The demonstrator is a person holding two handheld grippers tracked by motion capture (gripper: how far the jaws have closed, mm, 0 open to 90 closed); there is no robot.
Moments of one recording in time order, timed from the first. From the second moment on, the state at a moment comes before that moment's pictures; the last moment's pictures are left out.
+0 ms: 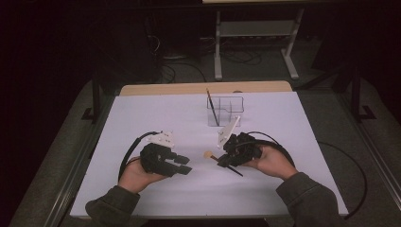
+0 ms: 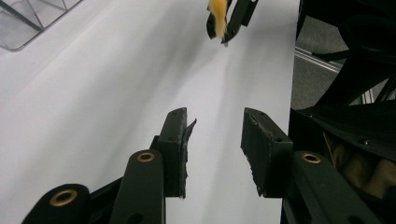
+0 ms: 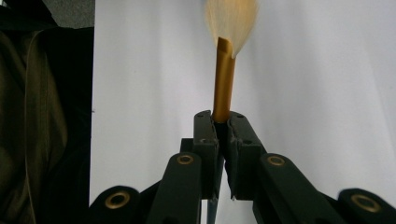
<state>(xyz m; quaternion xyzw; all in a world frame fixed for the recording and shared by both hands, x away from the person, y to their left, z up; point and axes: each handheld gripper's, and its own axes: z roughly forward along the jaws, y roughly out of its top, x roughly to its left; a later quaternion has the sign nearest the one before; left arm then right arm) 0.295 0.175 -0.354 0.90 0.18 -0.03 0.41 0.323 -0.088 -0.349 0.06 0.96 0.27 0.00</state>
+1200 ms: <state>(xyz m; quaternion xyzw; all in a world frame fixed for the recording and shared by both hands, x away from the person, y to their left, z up) 0.291 0.201 -0.368 0.88 0.22 0.00 0.42 0.350 -0.109 -0.333 0.09 0.95 0.29 0.01</state>
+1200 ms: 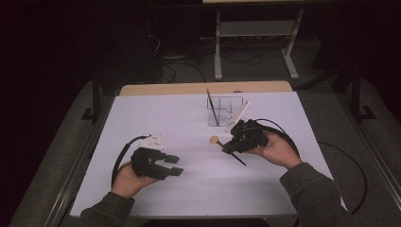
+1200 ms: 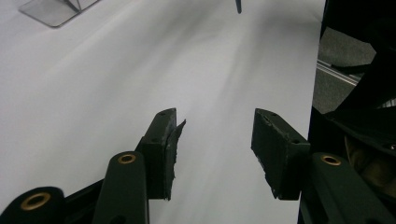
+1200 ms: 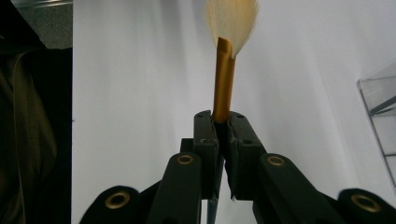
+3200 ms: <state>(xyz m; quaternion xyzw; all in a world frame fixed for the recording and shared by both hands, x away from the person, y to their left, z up) 0.281 0.240 -0.384 0.86 0.27 0.04 0.43 0.396 -0.140 -0.309 0.17 0.93 0.32 0.03</state>
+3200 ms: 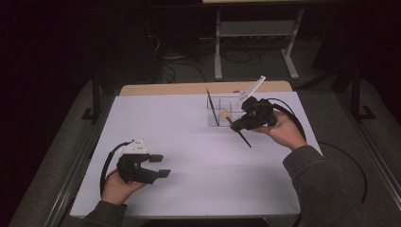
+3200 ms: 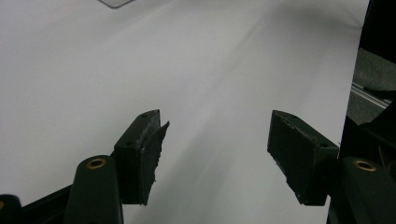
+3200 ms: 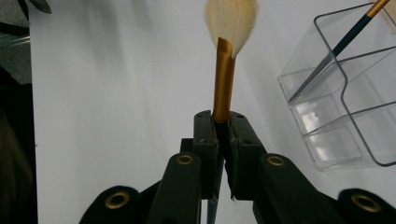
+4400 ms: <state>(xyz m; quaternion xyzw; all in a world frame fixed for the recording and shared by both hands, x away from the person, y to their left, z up) 0.281 0.246 -0.384 0.85 0.28 0.04 0.44 0.431 -0.135 -0.285 0.18 0.93 0.32 0.05</state>
